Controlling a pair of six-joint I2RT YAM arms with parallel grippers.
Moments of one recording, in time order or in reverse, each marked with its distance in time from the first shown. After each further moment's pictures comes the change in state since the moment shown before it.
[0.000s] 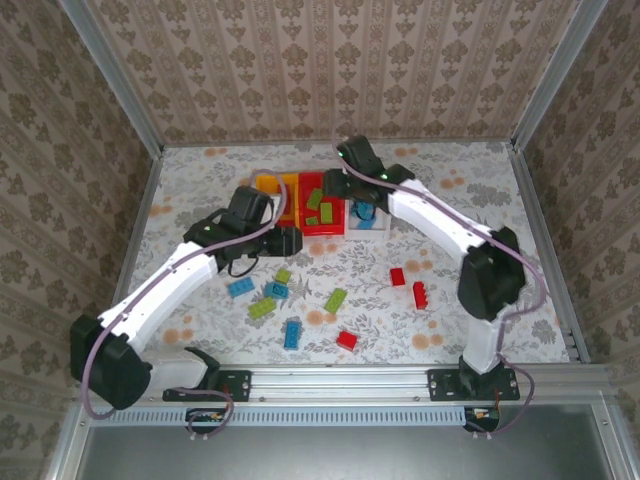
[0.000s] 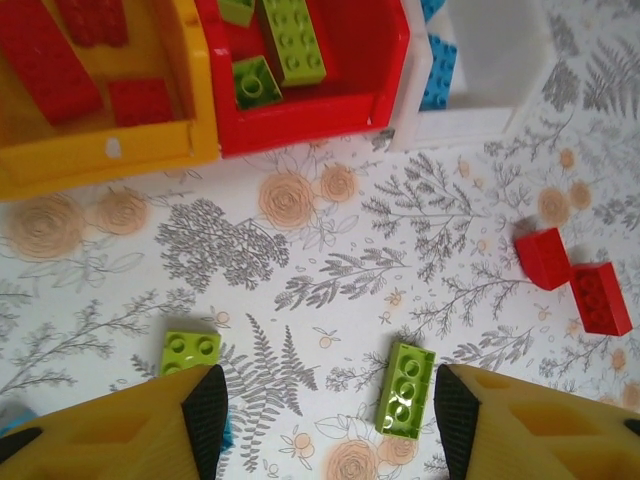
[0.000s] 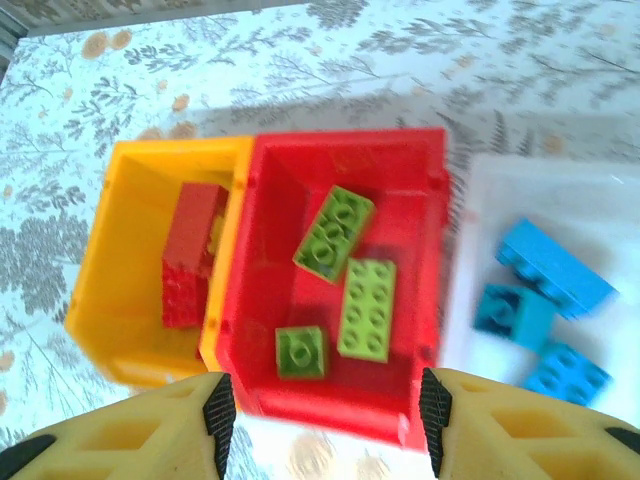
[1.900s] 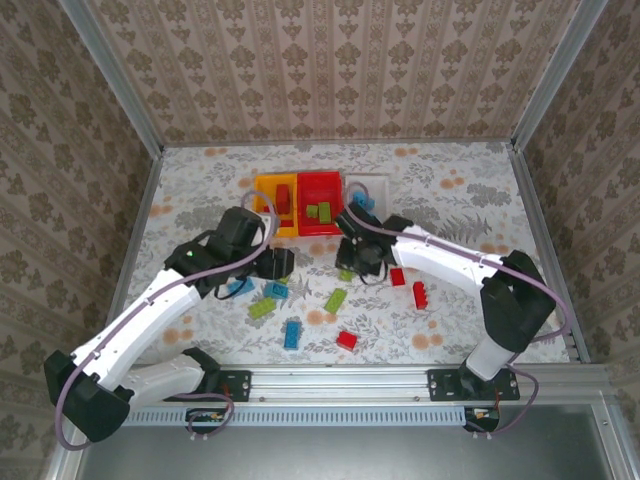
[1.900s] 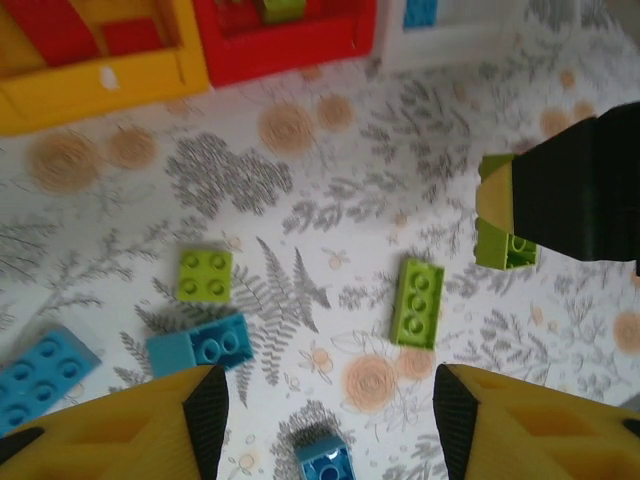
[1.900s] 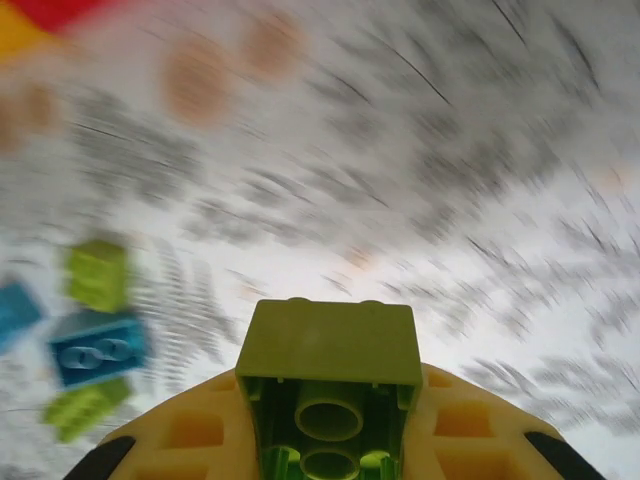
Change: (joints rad) left arm -0.048 -0.220 -0.075 -0.110 -0.062 0.037; right arm 0.167 -0.157 -0.329 -0.186 -0.100 0.467
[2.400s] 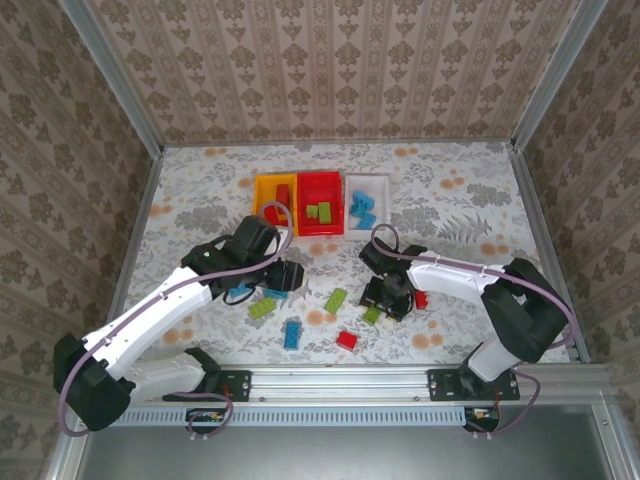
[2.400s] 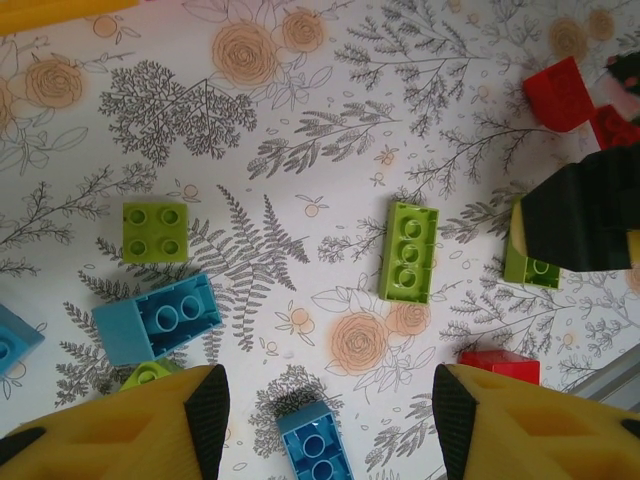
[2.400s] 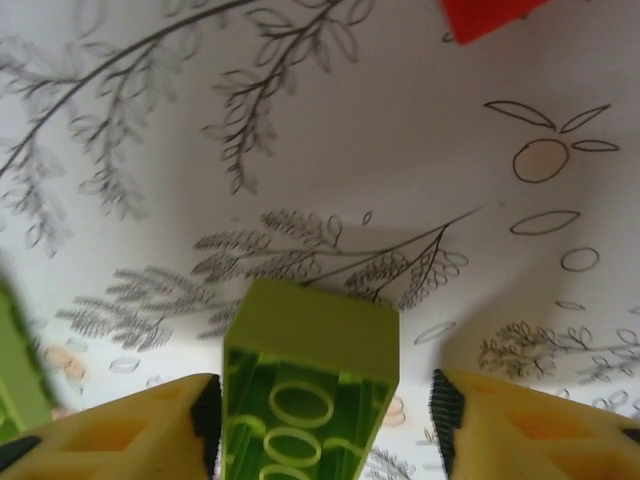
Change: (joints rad) left arm -0.093 0.051 -0.052 -0.003 0.027 -0.002; right arm -0.043 -0.098 -0.436 0.015 -0.153 0.190
